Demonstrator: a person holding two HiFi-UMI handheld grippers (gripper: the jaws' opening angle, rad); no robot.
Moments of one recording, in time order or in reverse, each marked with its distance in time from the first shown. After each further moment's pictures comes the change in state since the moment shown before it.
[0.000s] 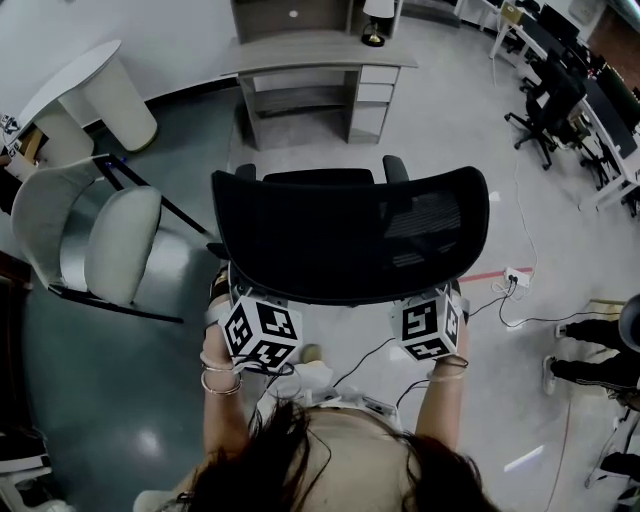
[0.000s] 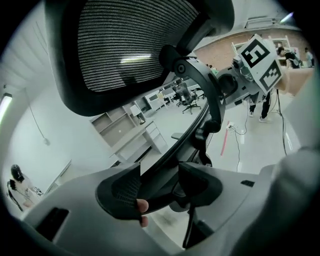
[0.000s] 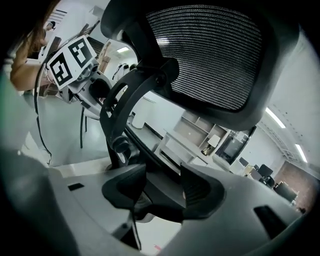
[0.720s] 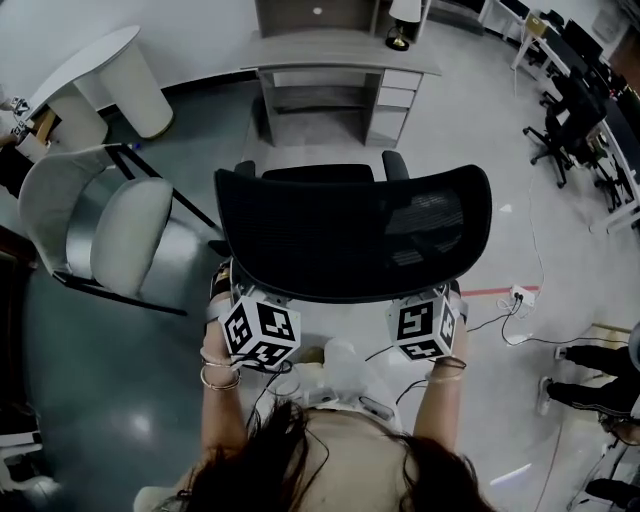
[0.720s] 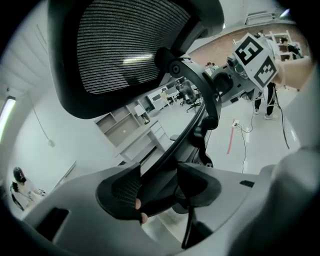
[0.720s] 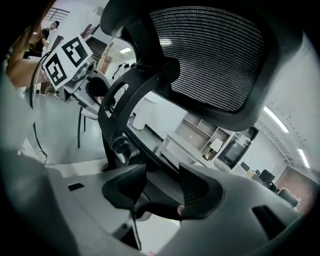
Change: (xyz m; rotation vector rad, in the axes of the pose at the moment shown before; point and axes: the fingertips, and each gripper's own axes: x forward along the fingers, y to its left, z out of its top) left arm 0.018 0.026 -0.006 0.013 -0.004 0.050; right arm 0.038 -0.008 0.019 -0.032 -0.024 -0.001
